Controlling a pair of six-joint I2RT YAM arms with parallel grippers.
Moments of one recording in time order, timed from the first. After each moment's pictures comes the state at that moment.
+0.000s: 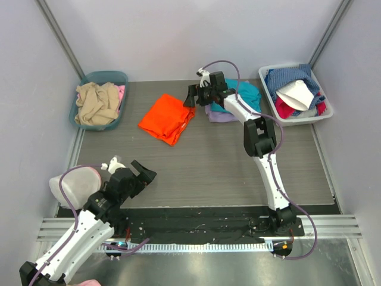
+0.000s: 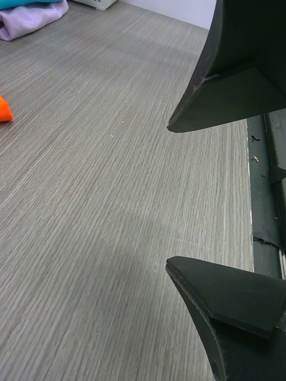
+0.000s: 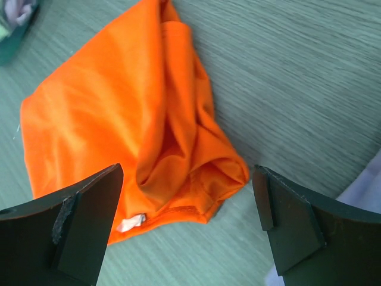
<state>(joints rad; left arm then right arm) -0.54 0.42 0.31 -0.58 -0.22 -1.13 0.38 2.57 2.26 -0.29 -0.52 0.17</state>
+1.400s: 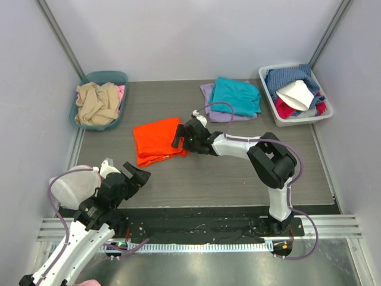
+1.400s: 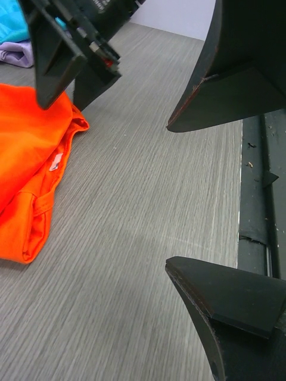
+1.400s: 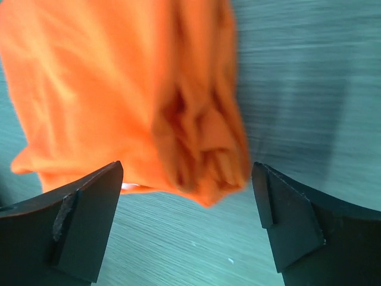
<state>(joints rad) -0.54 0.25 0.37 -0.76 -0.26 -1.13 0.77 1.97 1.25 -0.04 0.09 0.86</state>
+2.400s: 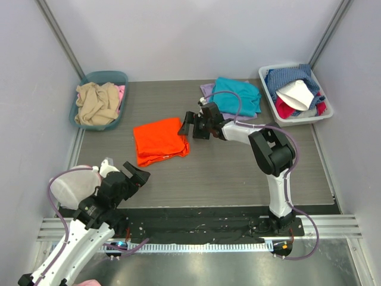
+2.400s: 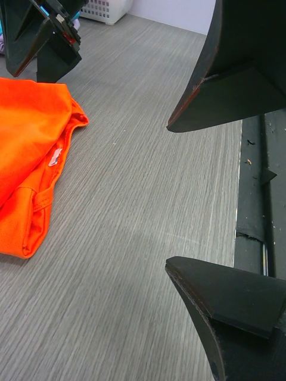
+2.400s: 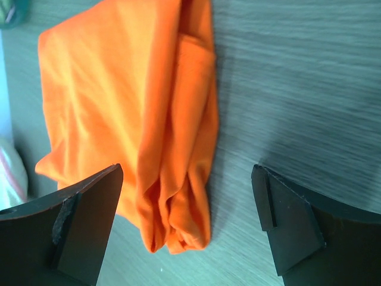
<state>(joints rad) -0.54 0.27 0.40 -0.78 -0.27 -1.13 0.56 2.08 1.35 0.05 -0.29 0.65</state>
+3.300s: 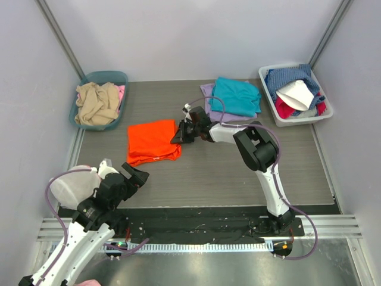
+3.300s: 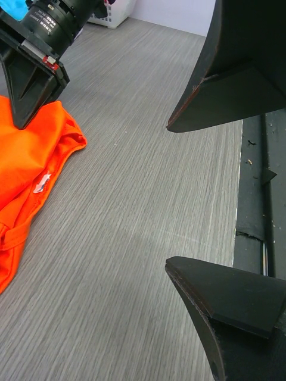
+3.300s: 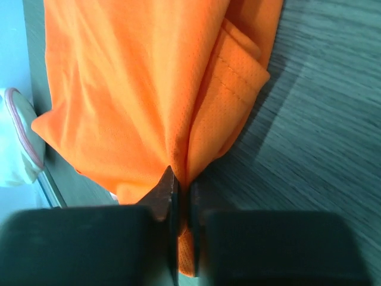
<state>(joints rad) -0.54 0.23 0.40 -0.81 -0.28 -1.13 0.63 2.26 1.48 0.09 -0.46 0.67</state>
